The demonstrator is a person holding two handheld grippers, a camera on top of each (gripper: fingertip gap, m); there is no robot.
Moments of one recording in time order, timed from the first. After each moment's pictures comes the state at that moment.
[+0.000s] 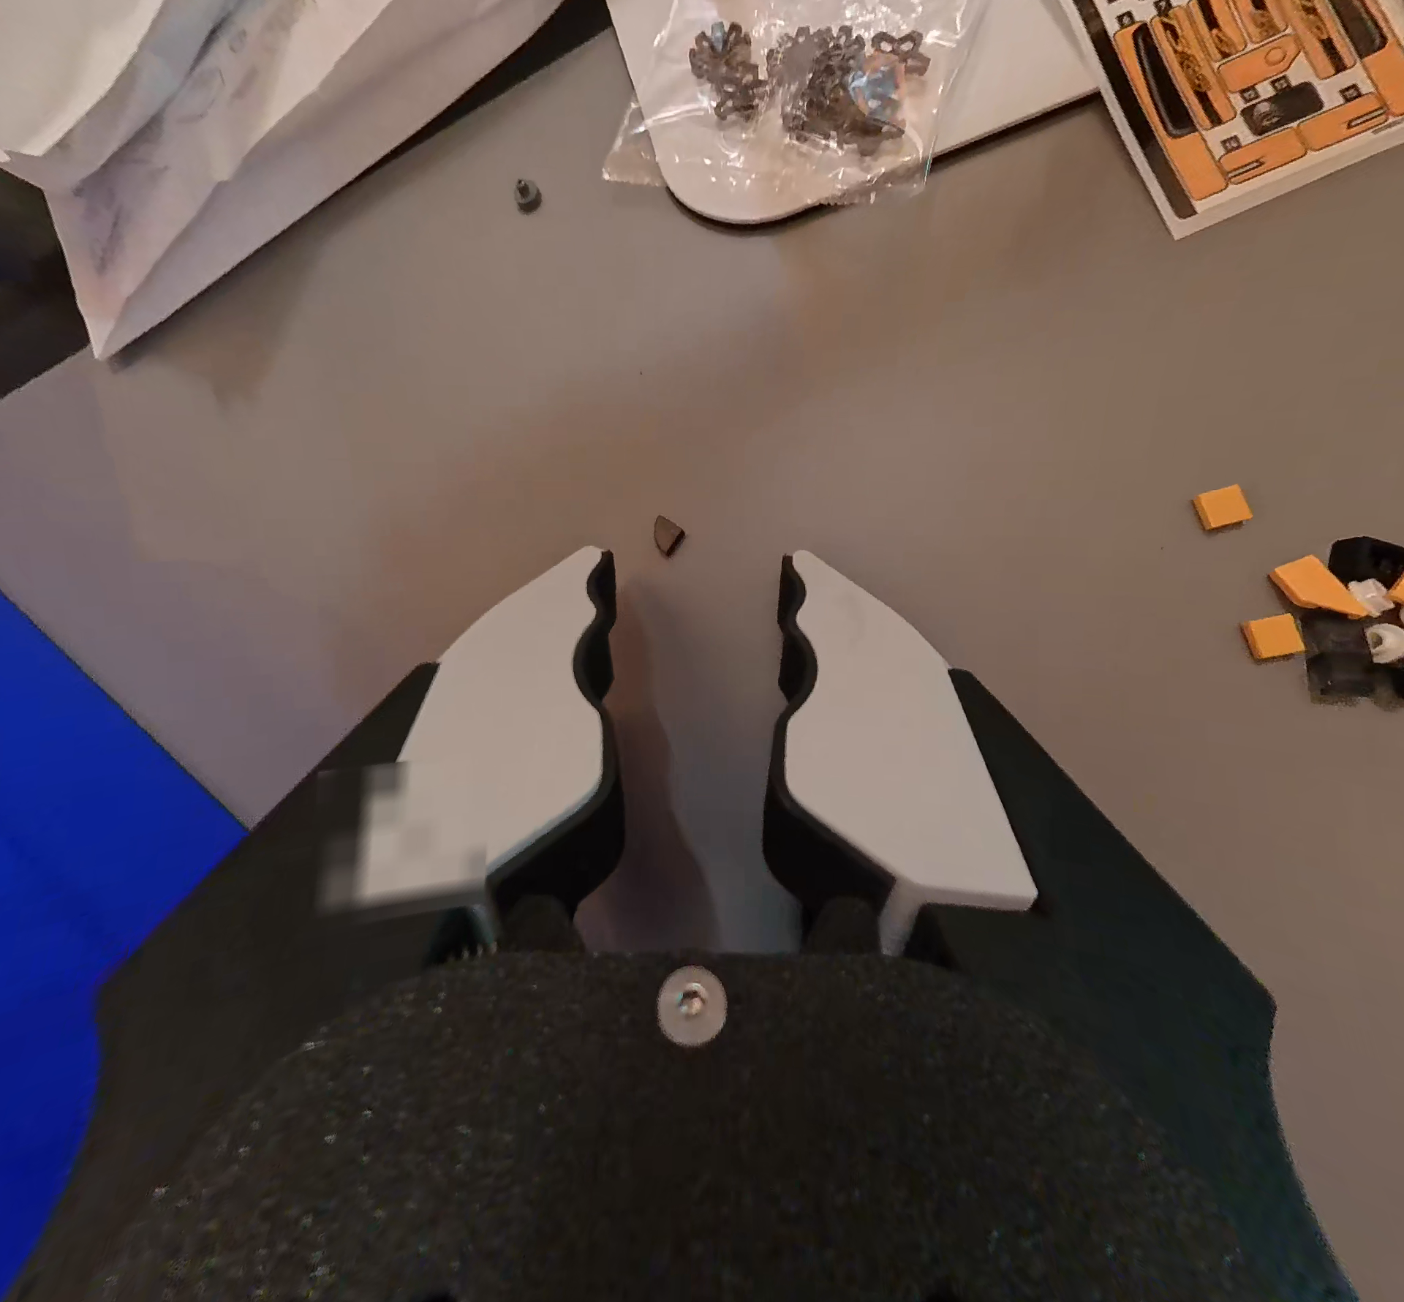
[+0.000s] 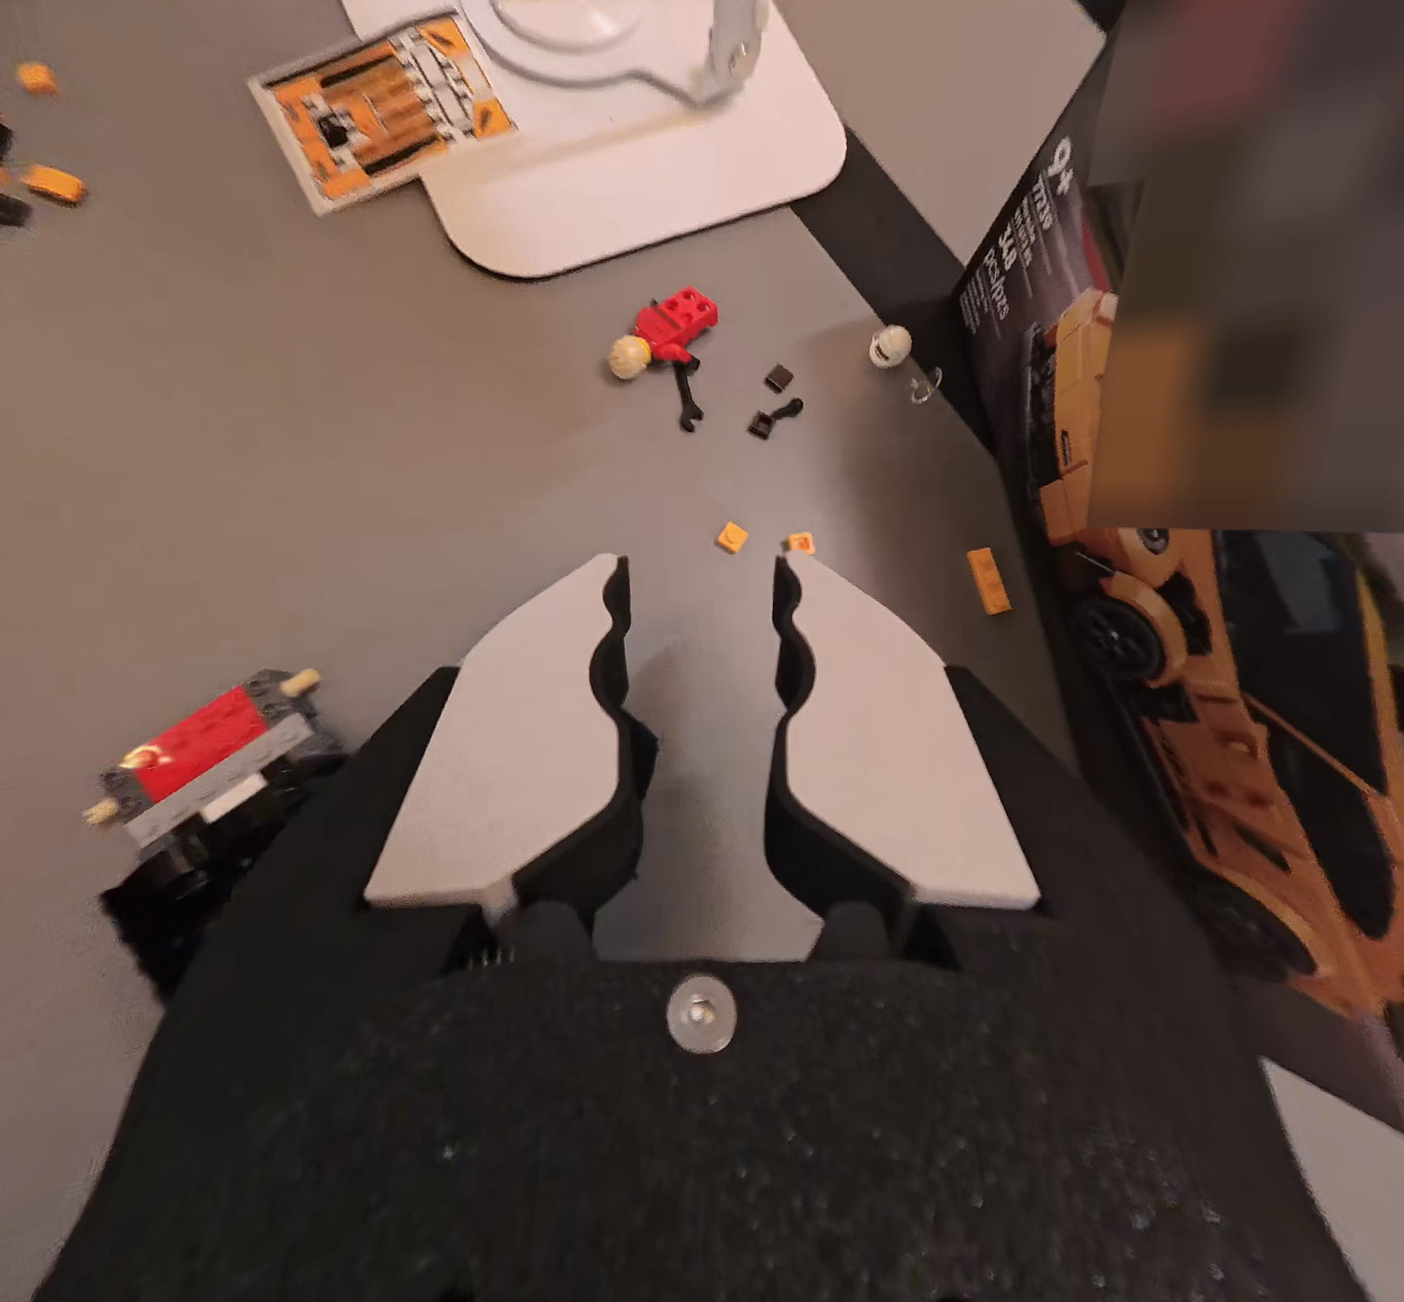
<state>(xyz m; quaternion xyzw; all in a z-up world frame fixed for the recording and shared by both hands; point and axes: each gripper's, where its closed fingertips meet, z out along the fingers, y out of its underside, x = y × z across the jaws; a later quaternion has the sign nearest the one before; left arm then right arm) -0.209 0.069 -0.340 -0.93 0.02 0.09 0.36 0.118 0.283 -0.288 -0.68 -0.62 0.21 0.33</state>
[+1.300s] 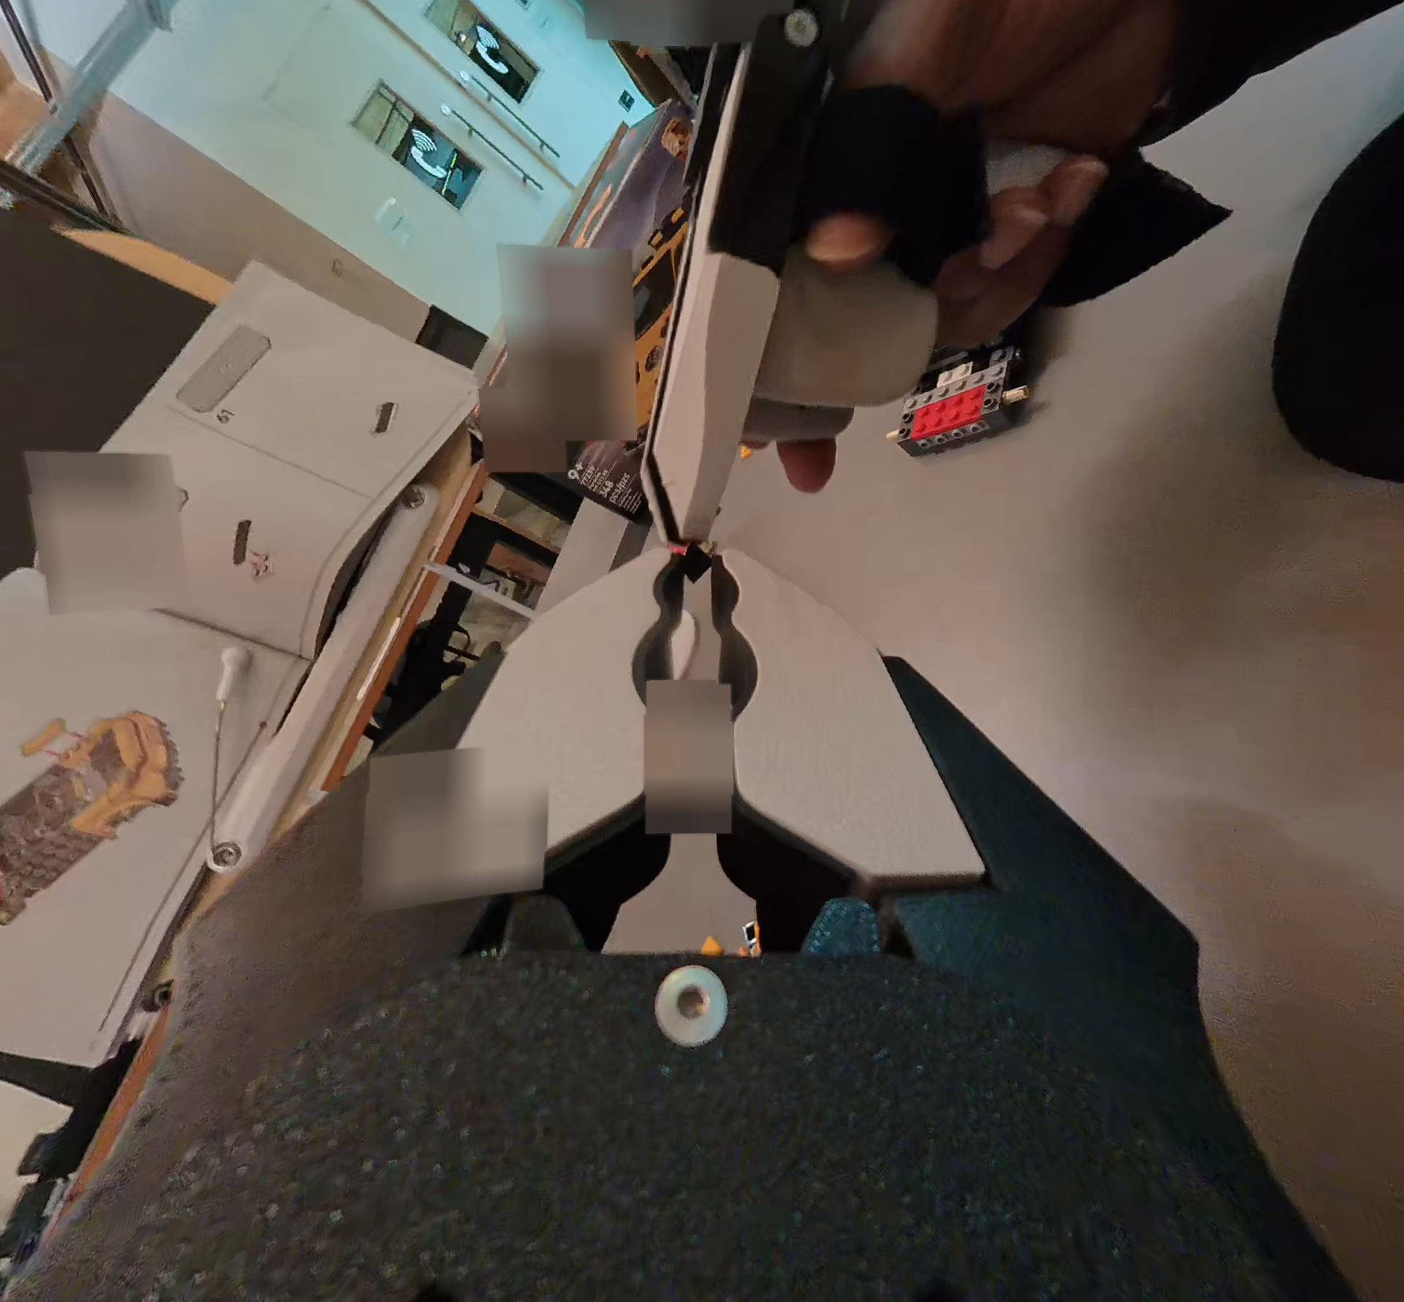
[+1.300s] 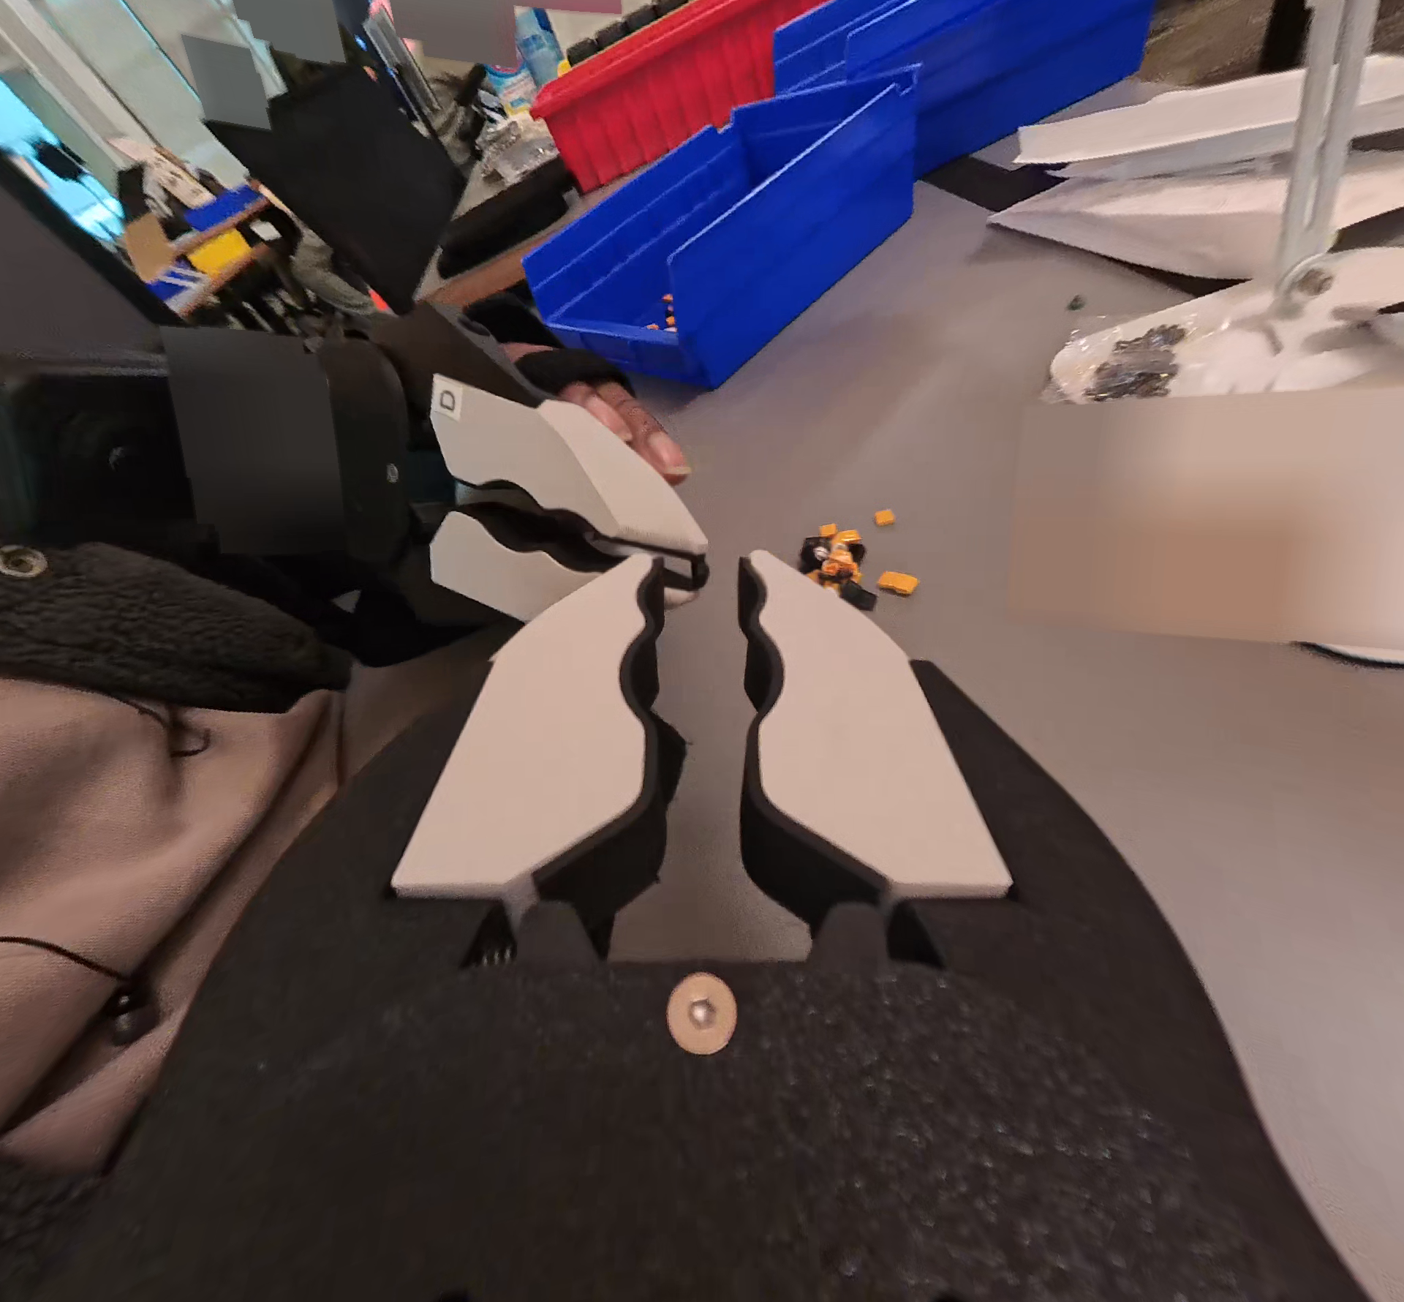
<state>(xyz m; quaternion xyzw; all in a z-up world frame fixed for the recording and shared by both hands) 0.049 0.062 -0.223 -0.64 0.44 0.17 0.61 0.042 0.059 -0.217 -0.56 -0.55 0.56 0.25</state>
